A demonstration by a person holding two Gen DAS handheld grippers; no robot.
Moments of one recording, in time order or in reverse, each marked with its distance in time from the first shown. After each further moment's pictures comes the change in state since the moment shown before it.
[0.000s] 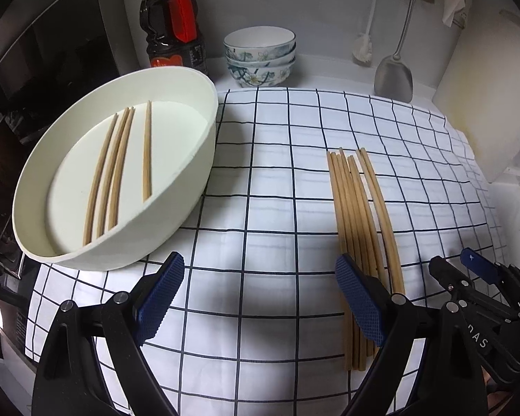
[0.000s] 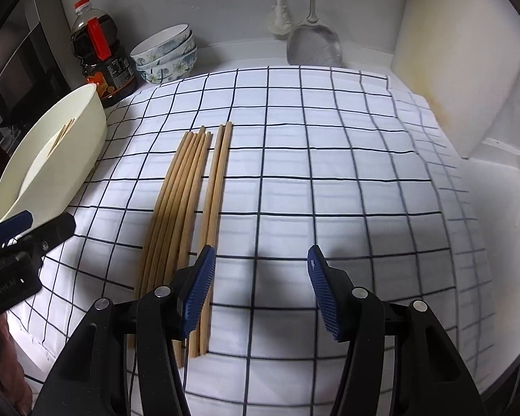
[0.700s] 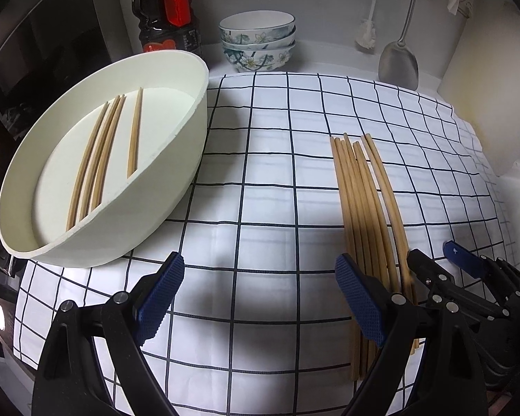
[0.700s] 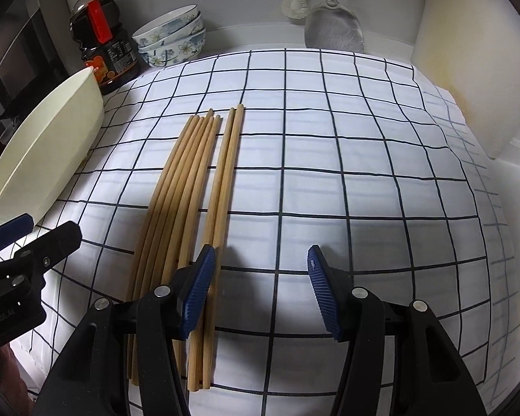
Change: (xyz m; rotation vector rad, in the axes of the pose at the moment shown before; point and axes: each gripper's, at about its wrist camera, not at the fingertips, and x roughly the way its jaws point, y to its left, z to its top) left arm 0.022 -0.004 -0.003 0.000 0.026 0.005; right arm 0.036 0.011 0.001 -0.034 0.020 0.023
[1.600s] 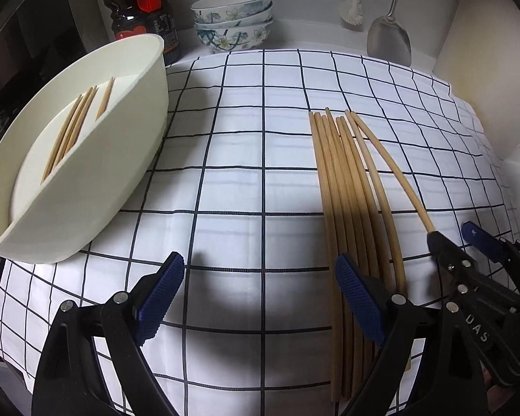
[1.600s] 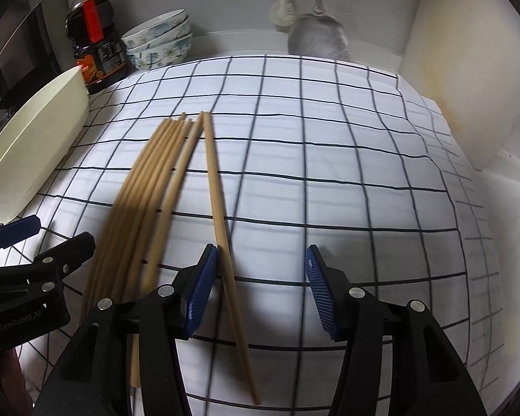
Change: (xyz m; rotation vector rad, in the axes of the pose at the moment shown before) left arm 0.028 -0.027 -0.008 0.036 0.032 -0.010; right arm 0.002 -0.027 -0.005 -0.032 -0.054 -0.056
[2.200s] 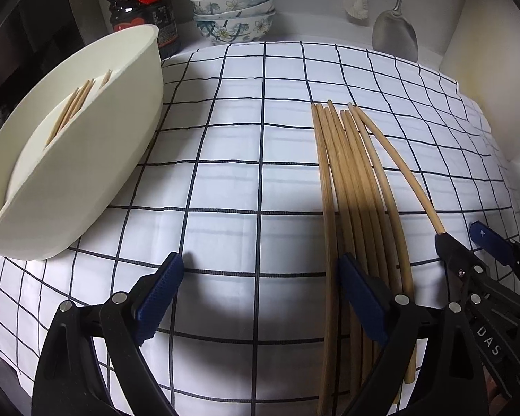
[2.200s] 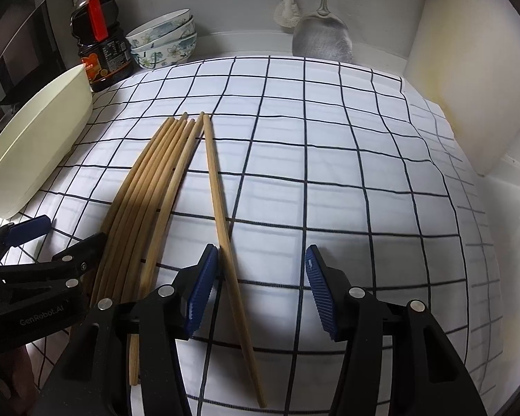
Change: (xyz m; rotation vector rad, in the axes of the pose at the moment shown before) left arm 0.014 -0.004 0.002 -0.024 0.013 0.007; right arm 0.001 0.002 0.002 -0.027 -0.004 0.015
